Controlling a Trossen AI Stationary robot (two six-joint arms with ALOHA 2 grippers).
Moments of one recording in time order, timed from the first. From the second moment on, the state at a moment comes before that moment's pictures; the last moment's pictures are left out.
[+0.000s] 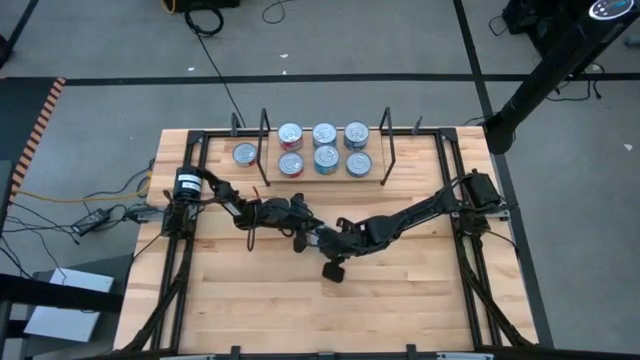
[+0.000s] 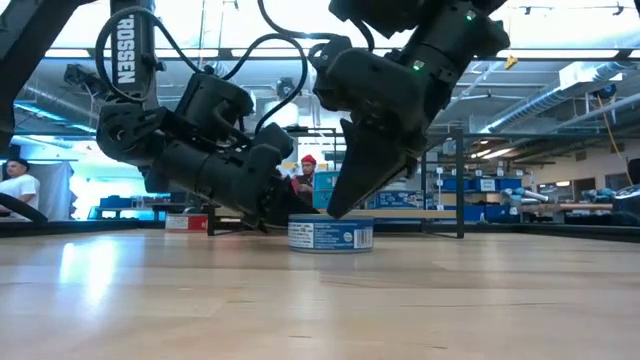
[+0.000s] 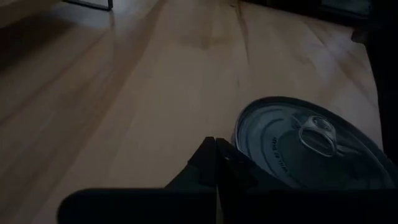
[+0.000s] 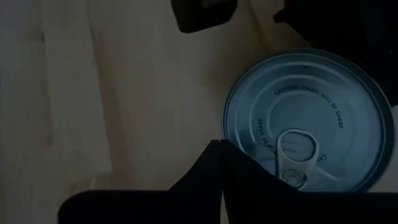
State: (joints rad) left arm 0.03 2.02 0.58 1.10 0.04 -0.19; right arm 0.22 1.93 1.20 -0.26 0.15 0.52
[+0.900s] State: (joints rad) left arm 0.01 2.02 0.58 1.07 0.15 -0.19; right arm 0.31 1.86 1.22 -0.31 0.08 0.46
